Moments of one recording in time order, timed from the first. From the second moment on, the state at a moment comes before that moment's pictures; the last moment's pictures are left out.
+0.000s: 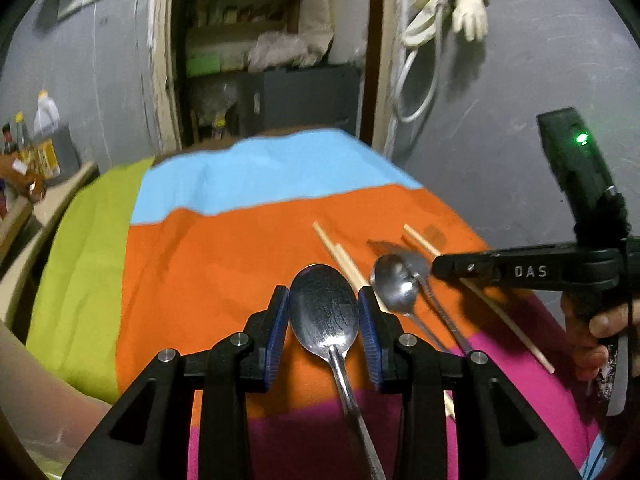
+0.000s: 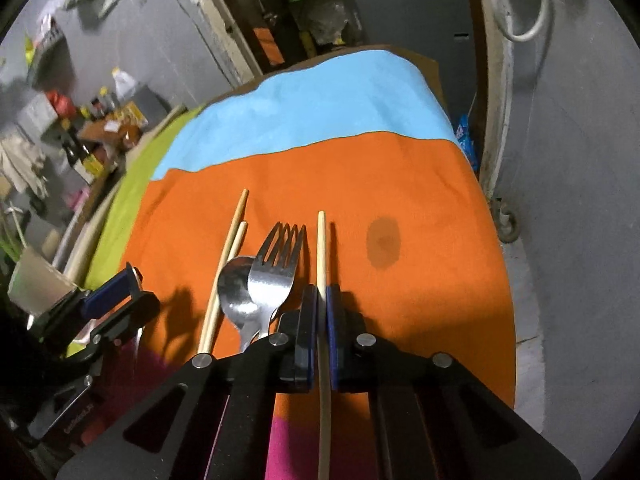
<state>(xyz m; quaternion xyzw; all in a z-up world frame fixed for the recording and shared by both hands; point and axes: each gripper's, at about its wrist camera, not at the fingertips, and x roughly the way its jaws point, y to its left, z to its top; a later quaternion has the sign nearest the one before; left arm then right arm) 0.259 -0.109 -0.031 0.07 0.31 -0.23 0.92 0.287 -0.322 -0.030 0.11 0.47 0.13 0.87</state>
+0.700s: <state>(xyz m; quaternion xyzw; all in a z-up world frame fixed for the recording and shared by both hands) 0.193 -0.085 0.038 0.04 0.16 -0.22 0.96 0.178 -0.278 0.057 0.09 0.10 0.18 0.97</state>
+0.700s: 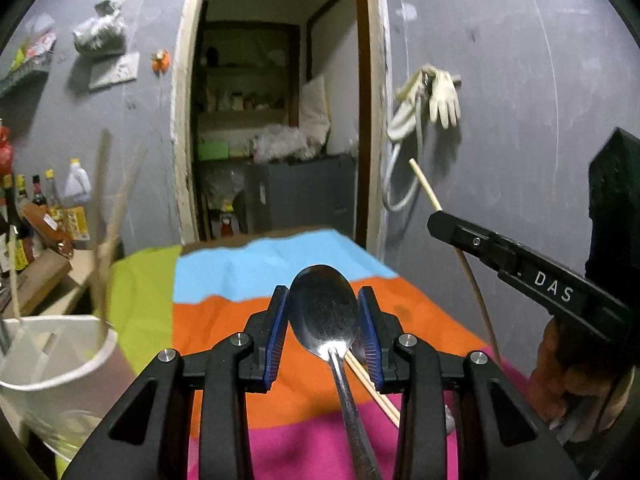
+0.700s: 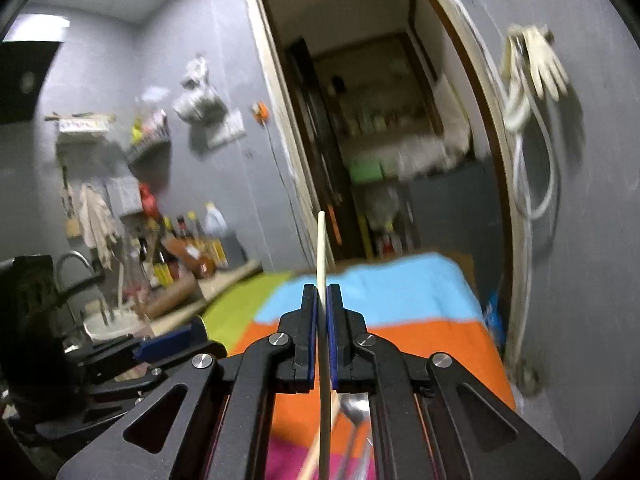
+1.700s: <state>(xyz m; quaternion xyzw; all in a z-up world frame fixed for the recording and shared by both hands) 0.161 0.129 0.121 -0.07 0.02 0.00 1.00 0.188 -0.113 0.115 0.16 -0.05 0.29 0.94</state>
